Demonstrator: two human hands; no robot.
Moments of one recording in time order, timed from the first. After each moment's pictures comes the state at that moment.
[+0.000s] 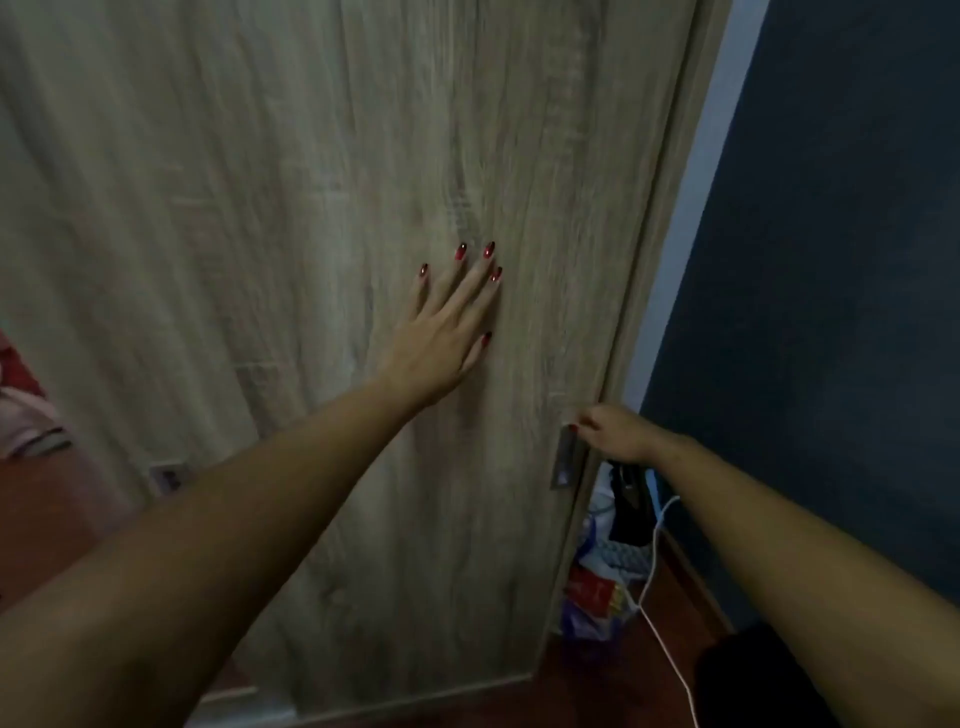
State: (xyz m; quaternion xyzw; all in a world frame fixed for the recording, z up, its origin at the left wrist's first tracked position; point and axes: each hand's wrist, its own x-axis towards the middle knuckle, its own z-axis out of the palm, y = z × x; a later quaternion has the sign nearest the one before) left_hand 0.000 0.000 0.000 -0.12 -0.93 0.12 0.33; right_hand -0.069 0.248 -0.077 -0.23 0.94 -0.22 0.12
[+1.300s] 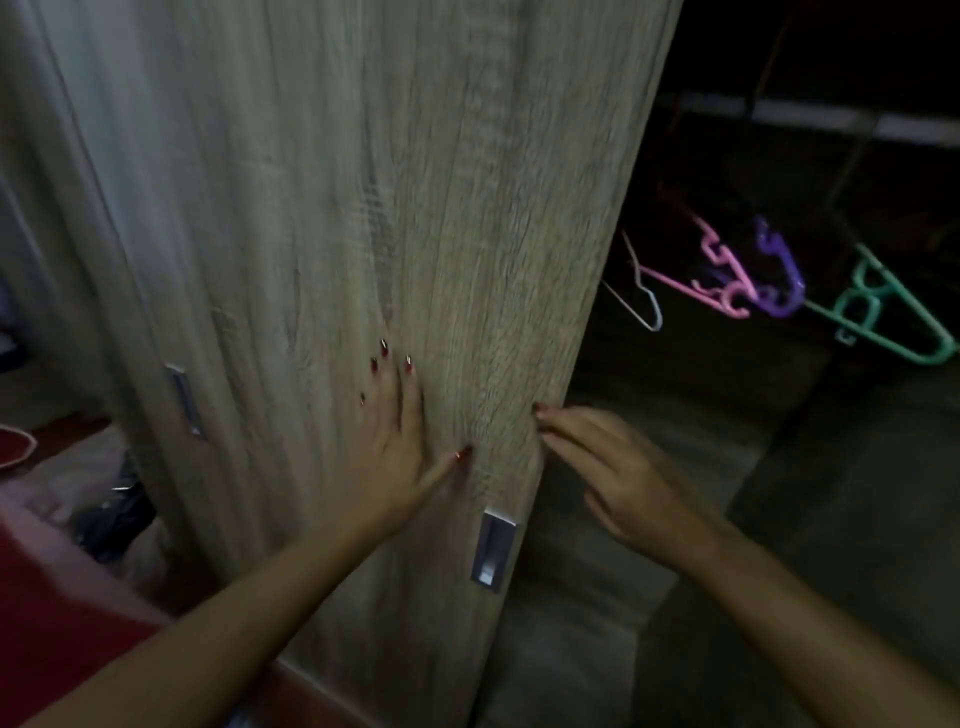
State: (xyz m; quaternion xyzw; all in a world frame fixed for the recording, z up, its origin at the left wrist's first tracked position) left_hand 0.105 -0.205 -0.091 0.28 -0.90 -0.10 0.32; right_hand -0.064 -0.003 -0.030 -0.72 0.65 -0.11 -0.23
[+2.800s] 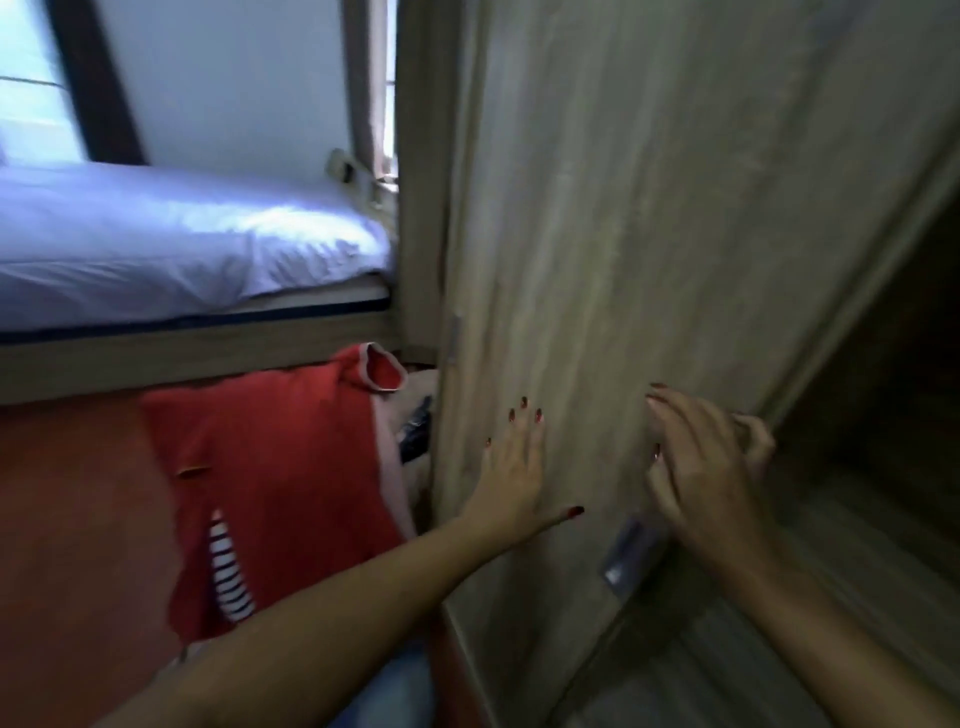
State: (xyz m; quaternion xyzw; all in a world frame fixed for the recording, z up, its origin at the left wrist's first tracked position) left_hand 0.232 -0.299 -0.134 0.49 -0.83 -0.12 0.23; right_hand 0.058 -0.212 -0.028 -0.72 0.61 -0.18 -0.29
